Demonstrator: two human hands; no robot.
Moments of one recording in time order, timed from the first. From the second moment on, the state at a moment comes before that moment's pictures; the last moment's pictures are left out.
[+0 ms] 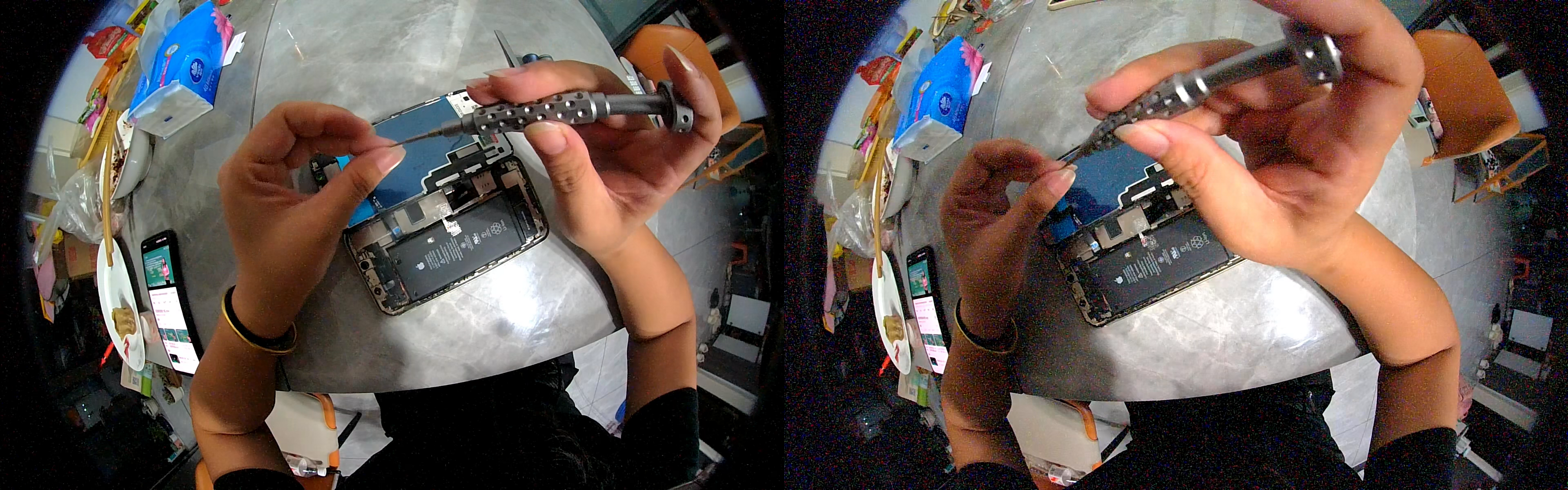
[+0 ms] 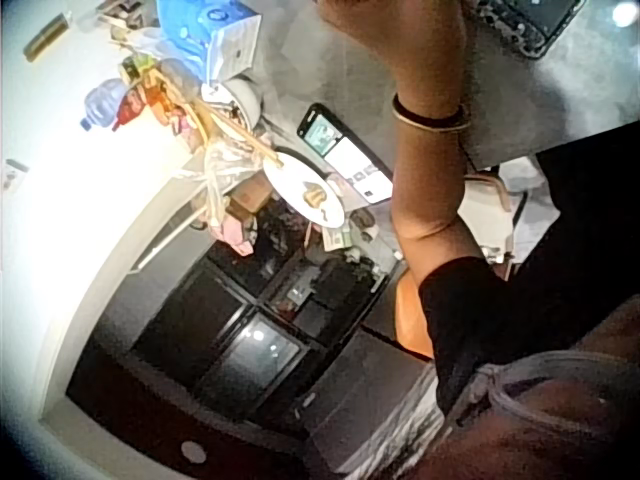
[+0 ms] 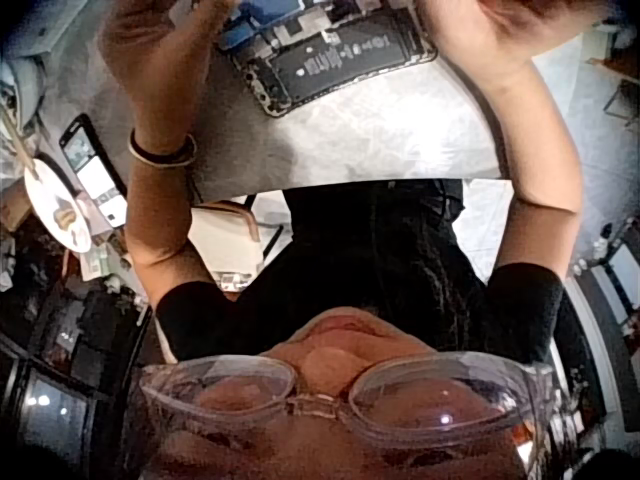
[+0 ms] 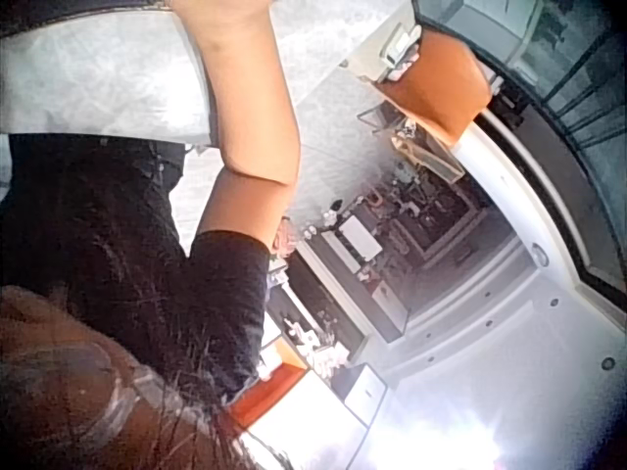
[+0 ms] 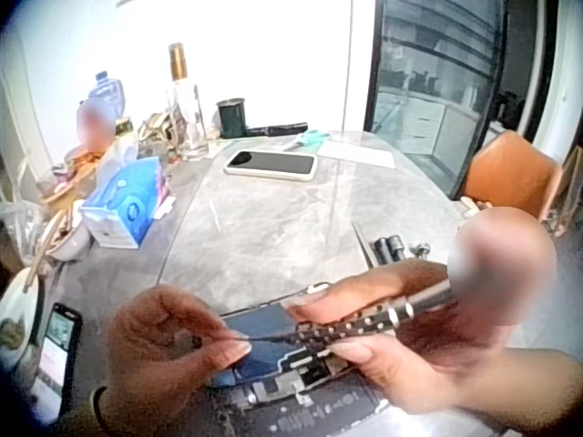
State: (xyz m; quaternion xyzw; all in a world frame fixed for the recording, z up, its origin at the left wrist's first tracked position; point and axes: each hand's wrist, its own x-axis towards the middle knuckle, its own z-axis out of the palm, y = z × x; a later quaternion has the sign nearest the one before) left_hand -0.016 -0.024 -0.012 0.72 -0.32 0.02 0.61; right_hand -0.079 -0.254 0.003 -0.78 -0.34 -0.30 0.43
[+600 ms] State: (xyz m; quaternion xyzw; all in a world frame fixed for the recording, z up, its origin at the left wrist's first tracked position) left_hand -0.016 -0.022 -0.009 0.74 -0.47 0.19 0.43; right_hand -0.091 -0.261 0.013 -0.82 -0.34 -0.27 0.38
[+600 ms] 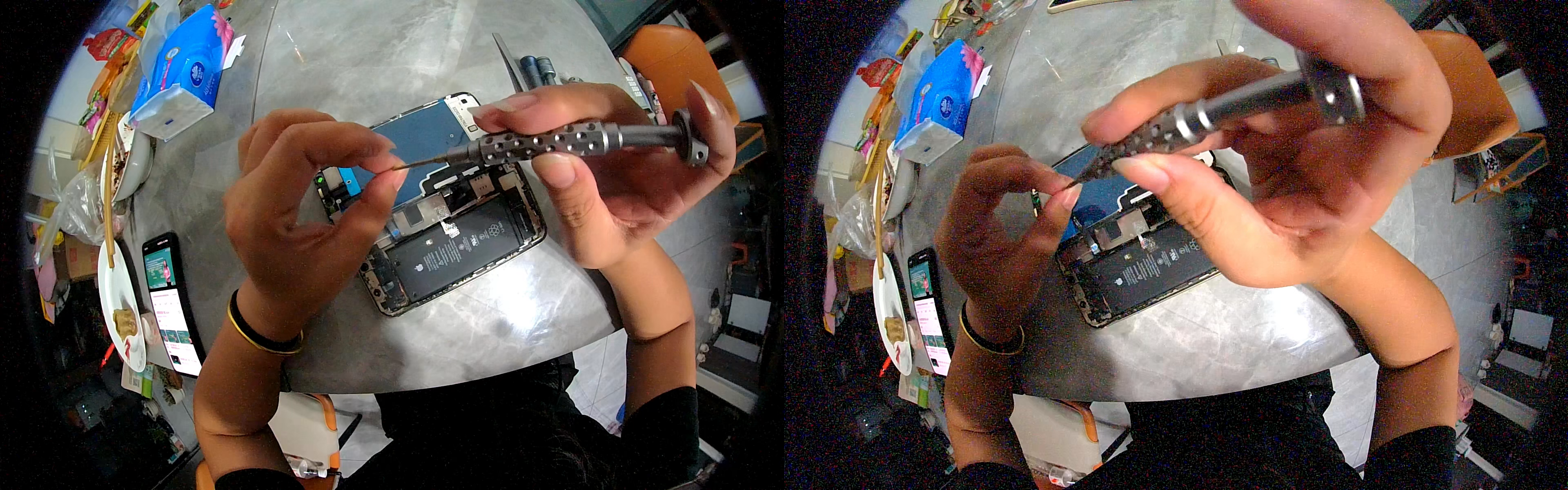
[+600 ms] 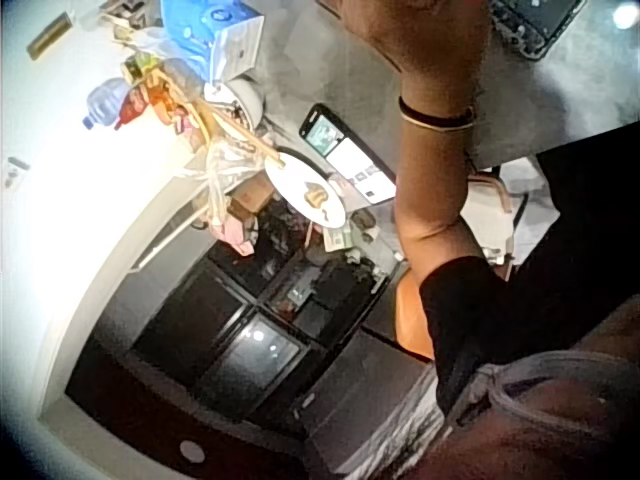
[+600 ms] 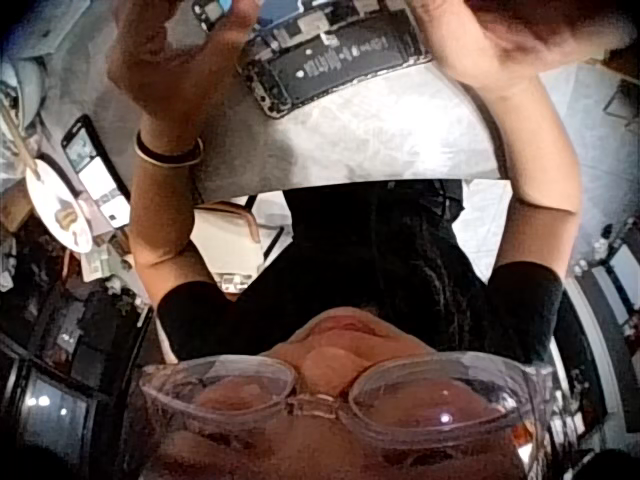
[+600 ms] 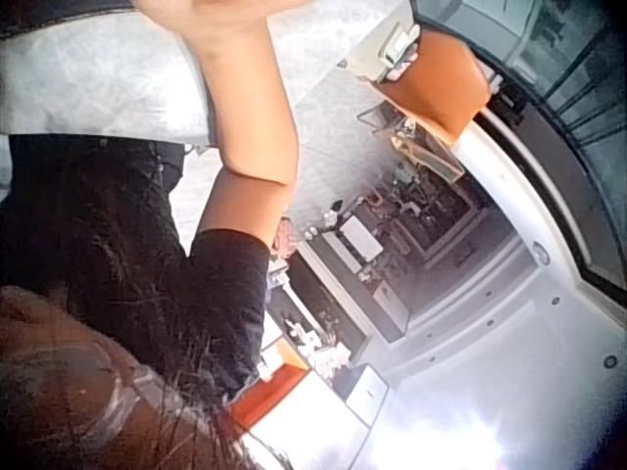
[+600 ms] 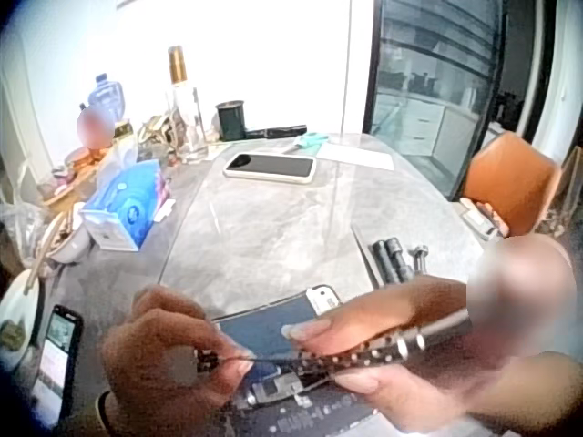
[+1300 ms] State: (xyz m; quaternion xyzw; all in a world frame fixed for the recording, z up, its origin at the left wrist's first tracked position) left_hand -0.015 -0.024 -0.010 0.74 -0.48 0.21 0.42; right_hand -0.090 -0.262 0.010 -0.82 -0.35 -0.27 0.37
